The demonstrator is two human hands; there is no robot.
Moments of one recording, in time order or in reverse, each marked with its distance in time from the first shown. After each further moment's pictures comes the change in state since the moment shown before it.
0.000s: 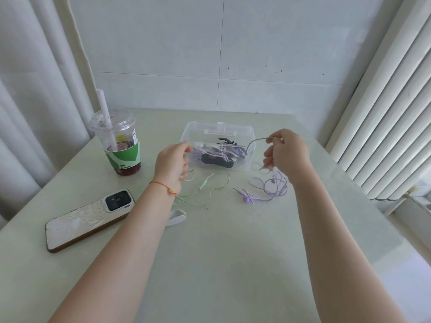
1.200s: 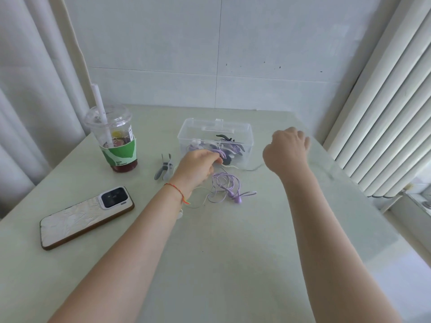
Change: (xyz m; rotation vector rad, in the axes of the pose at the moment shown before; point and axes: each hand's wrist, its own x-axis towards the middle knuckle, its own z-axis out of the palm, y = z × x) left_hand -0.034 -0.003 0.026 0.372 -0.343 0.090; right_hand -0.013 -0.009 0.003 -0.803 0.077 -0.104
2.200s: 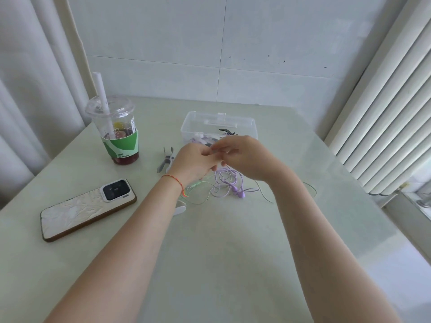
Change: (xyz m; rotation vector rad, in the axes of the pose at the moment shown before) left_hand 0.004 -0.004 -0.014 0.219 -0.021 0.116; right_hand -0.022 -0.043 0.016 0.524 -0.393 -0.487
